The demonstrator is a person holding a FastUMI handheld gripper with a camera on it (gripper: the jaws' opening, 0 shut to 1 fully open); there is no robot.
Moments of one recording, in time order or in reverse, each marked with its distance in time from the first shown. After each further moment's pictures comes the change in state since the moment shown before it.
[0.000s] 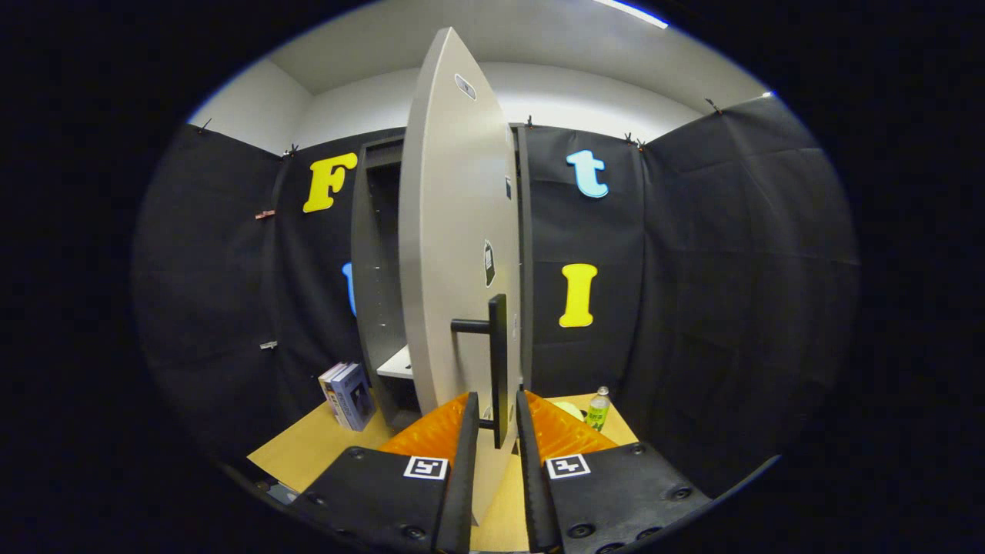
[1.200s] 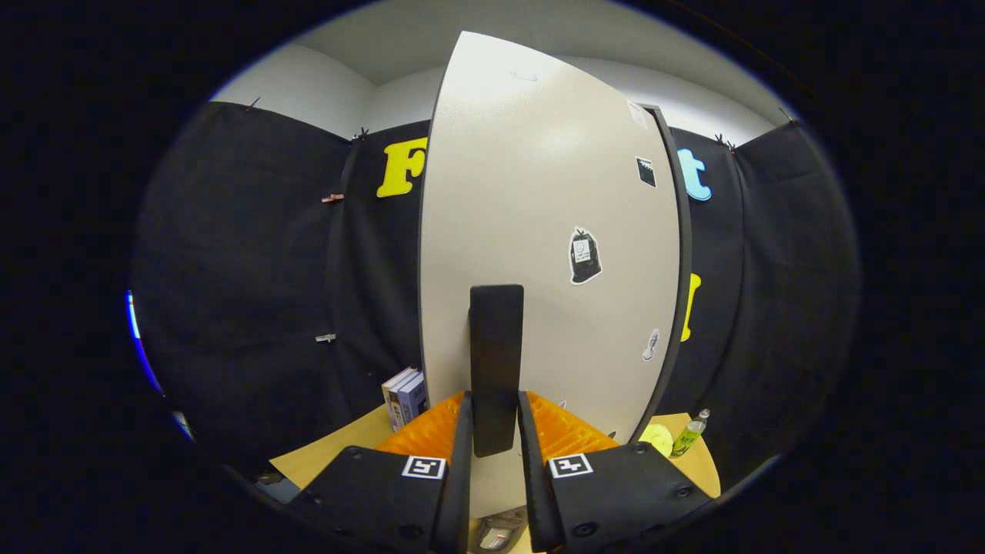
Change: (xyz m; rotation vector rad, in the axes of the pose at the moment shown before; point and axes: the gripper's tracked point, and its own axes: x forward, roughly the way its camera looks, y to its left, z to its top) arm 0.076 0.148 -0.021 -0.042 0.023 0.315
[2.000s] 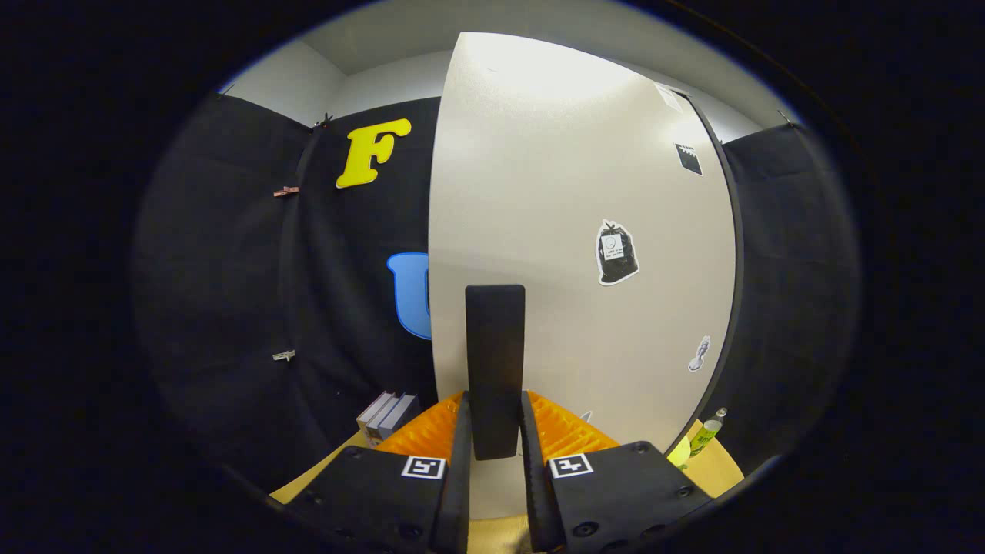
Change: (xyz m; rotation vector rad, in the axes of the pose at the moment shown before) arm 0.103 0.044 0.003 0.031 0.017 -0.152
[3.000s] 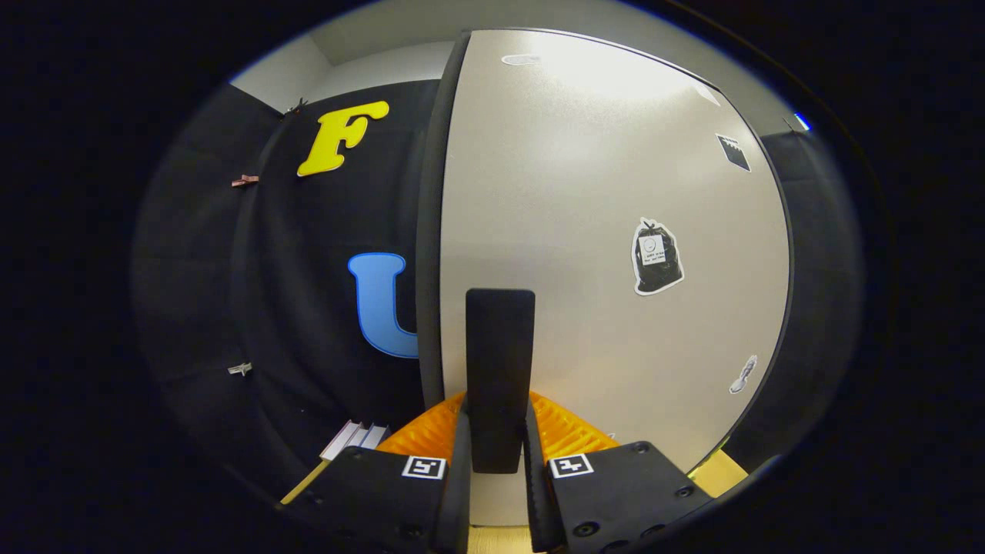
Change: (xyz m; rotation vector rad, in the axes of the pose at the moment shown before) arm 0.117 0.010 0.005 -0.015 -0.021 -0.143
